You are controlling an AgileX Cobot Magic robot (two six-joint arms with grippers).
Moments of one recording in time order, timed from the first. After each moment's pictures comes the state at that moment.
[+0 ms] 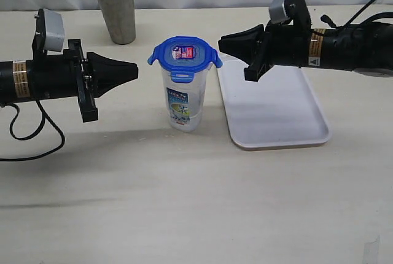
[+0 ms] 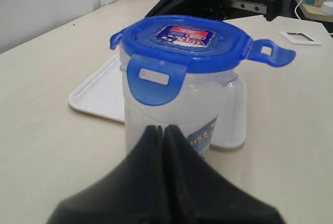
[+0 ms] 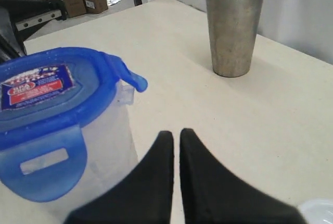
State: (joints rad) left arm -0.05 1.94 -0.75 1.31 -1.21 -0.52; right arm 0.08 1.96 -1.02 -1.30 -0.97 0.79
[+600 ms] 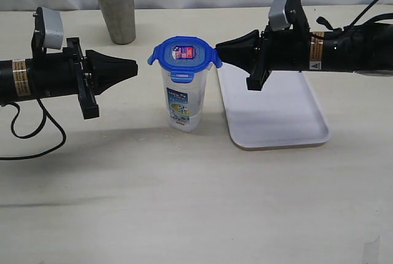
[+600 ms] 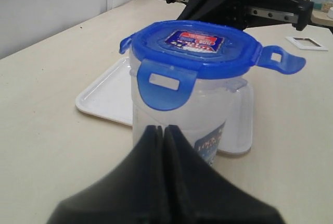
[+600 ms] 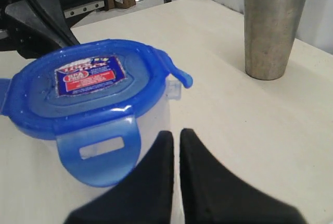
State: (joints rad) left arm -0.05 1.94 -0.75 1.28 -1.21 -0.51; right arm 0.08 1.96 -1.02 -1.39 -1.04 0.80
